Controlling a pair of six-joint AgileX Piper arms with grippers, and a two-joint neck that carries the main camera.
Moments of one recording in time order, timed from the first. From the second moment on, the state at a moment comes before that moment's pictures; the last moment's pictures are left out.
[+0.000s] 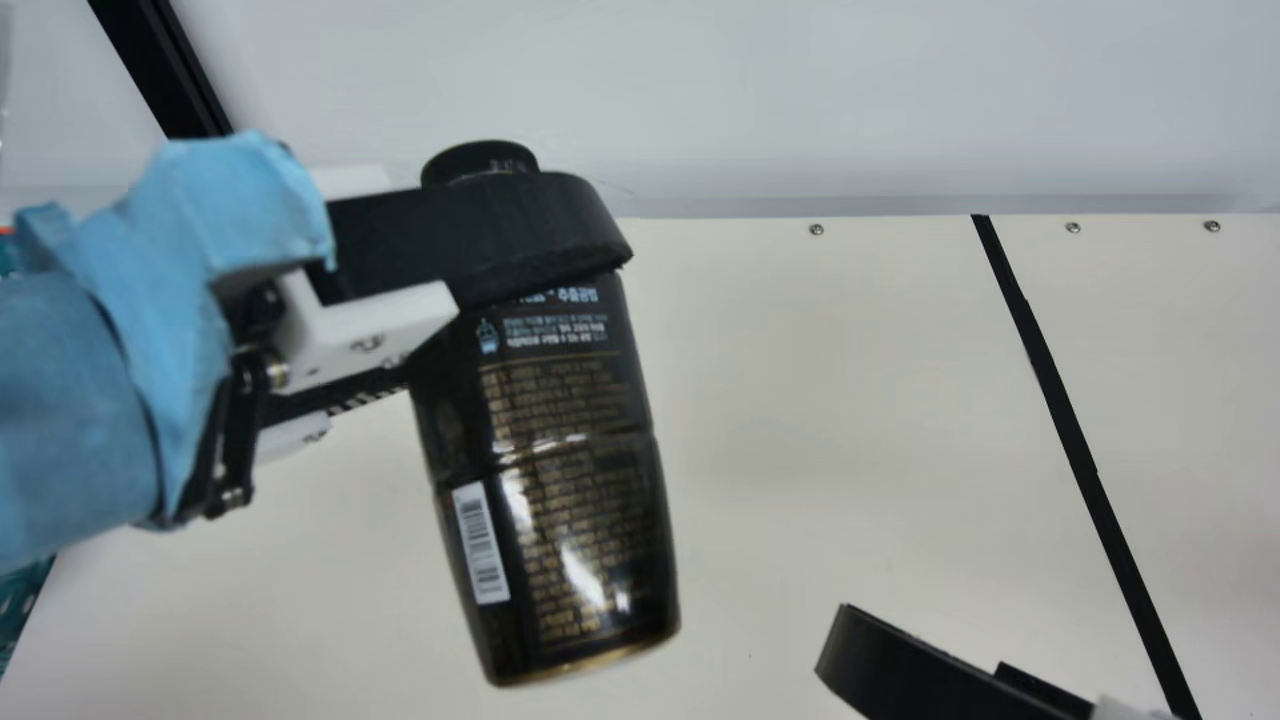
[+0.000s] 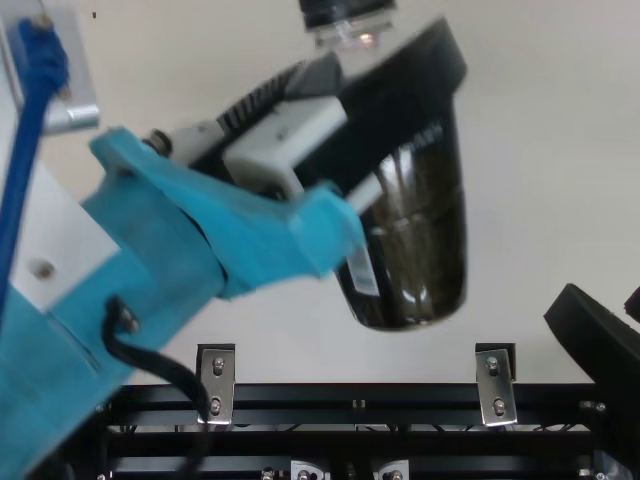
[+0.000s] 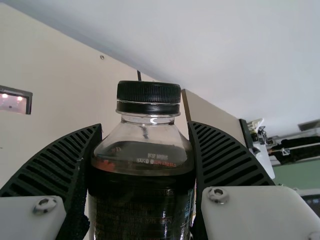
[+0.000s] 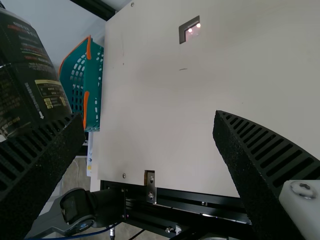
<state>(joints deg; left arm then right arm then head) -44.0 65.1 -70.6 -3.4 37.6 -59.1 9.4 36.1 -57.2 27.4 70.0 27.7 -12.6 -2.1</state>
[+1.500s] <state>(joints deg) -37.5 68.6 -77.1 -15.6 45.1 -58.3 9.4 36.1 -57.2 27.4 70.0 27.7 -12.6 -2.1</state>
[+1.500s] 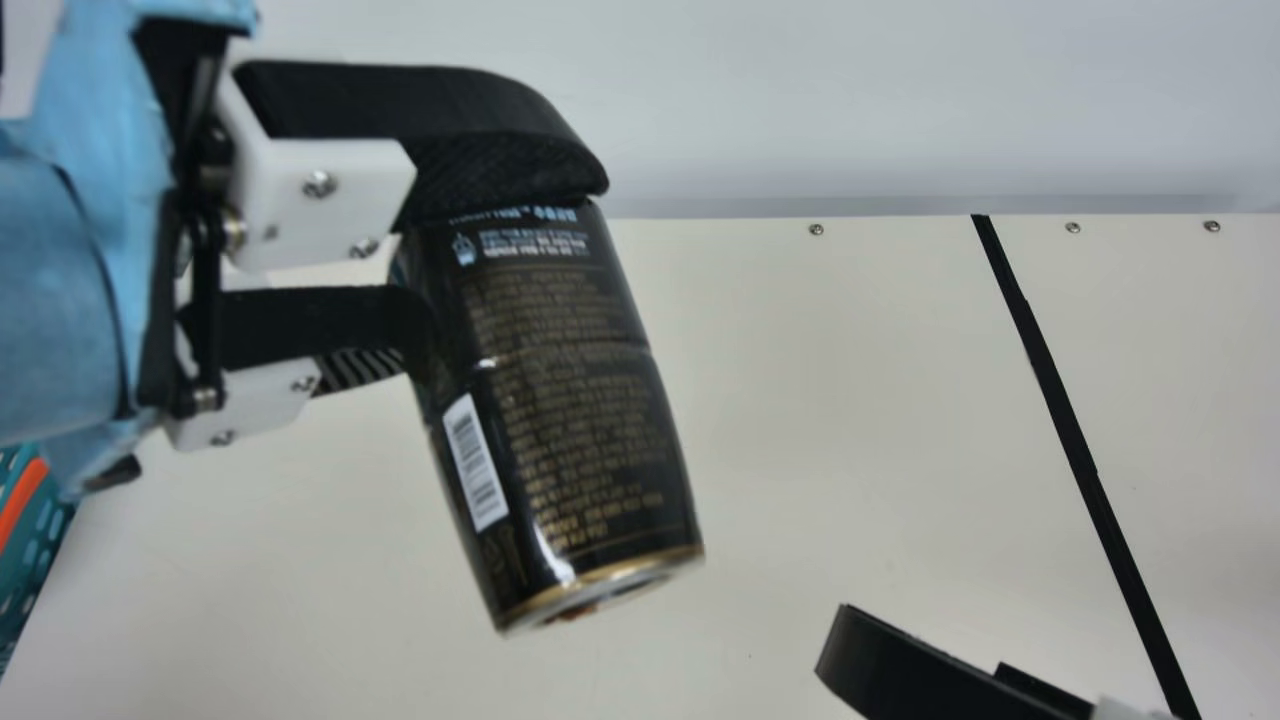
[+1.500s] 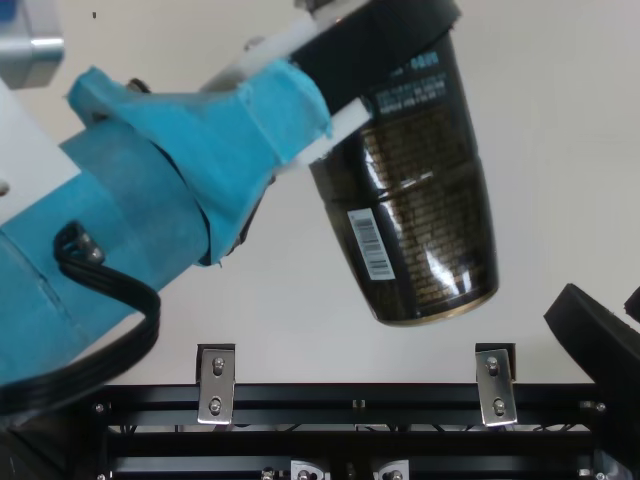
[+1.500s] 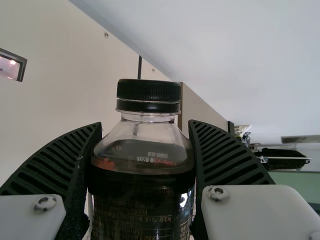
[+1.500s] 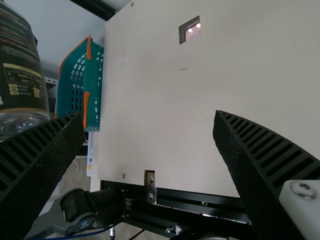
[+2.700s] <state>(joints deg) -34.5 68.0 -75.1 -20.0 45.7 -55.5 9.4 36.1 -57.2 27.4 70.0 27.7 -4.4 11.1</state>
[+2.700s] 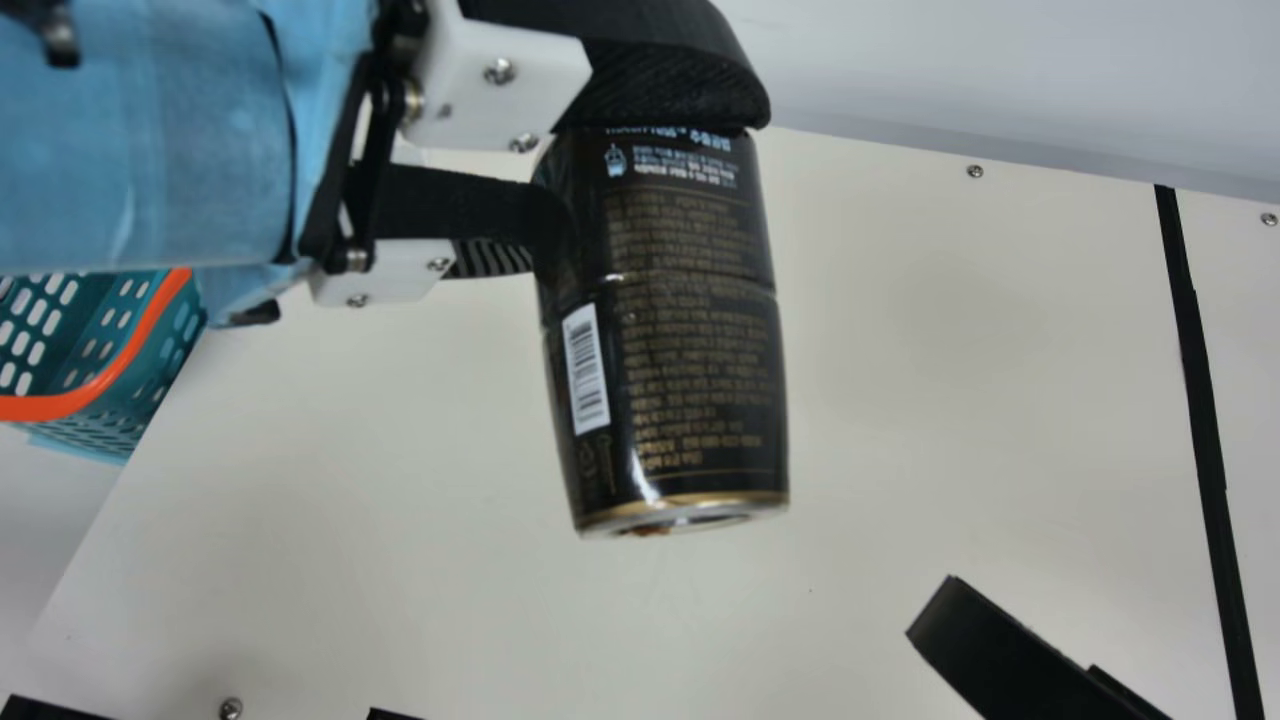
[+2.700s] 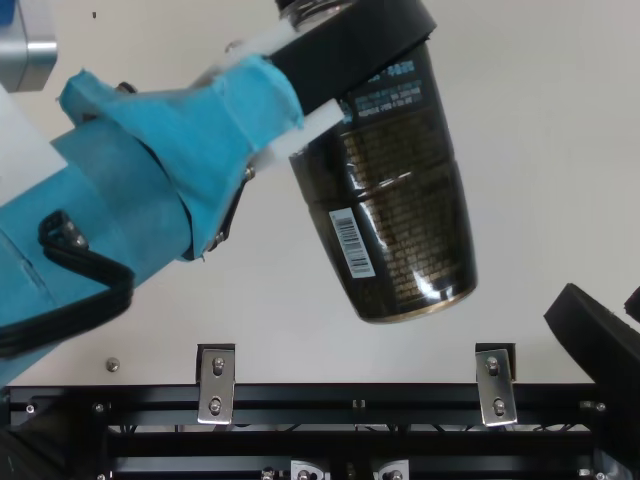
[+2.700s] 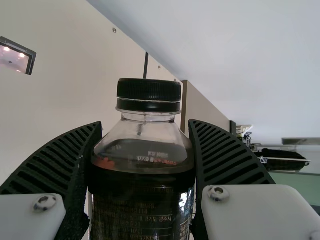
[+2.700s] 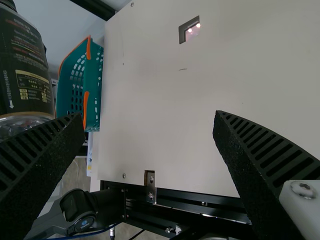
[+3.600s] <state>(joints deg) -33.2 67.7 -72.0 -26.3 43.5 -64.7 9.4 36.1 -57.2 27.4 70.0 27.7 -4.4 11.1</state>
